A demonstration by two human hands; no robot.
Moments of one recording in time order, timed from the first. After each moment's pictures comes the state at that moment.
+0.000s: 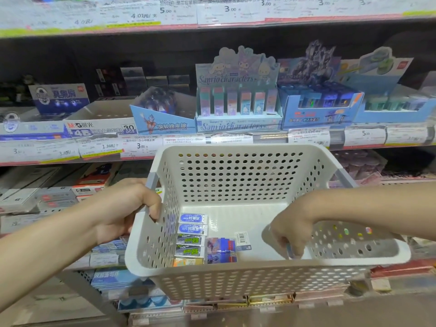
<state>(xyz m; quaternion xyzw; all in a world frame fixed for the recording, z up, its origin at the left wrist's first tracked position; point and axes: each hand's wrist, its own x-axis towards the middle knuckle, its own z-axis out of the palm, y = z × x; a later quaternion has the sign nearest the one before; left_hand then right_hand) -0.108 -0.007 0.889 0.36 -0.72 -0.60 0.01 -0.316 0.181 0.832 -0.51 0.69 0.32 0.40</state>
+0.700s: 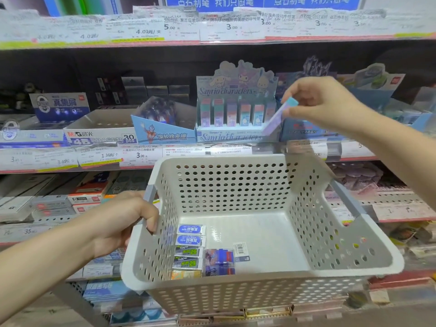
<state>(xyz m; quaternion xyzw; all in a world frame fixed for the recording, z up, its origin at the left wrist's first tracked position) -0.111 -0.025 0.876 0.35 -0.74 -0.57 0.00 -0.379 0.191 0.973 -0.49 0.78 -0.38 -0.06</state>
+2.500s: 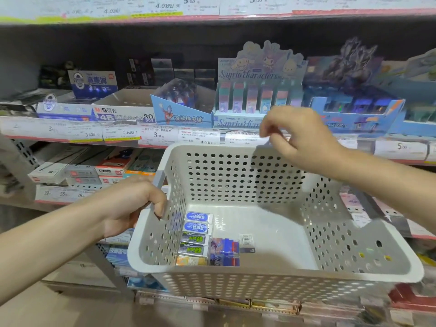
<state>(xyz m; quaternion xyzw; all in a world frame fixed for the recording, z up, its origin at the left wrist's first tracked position) -0.102 0.013 0.884 0.41 -0.70 -0.59 0.05 -0.344 0.163 0.923 -0.65 0.68 -0.27 -0.21</state>
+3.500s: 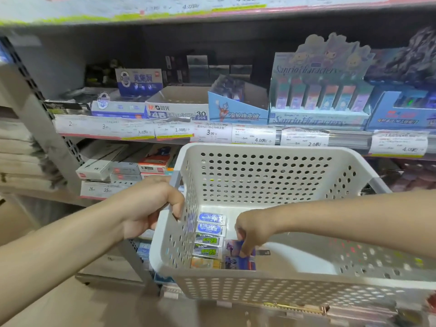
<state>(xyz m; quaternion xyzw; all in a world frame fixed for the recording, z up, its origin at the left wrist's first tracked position) -0.043 -0.037 0.881 0.42 -0.68 -0.59 0.05 -0.219 0.054 0.802 -0.61 0.71 0.16 0.31</state>
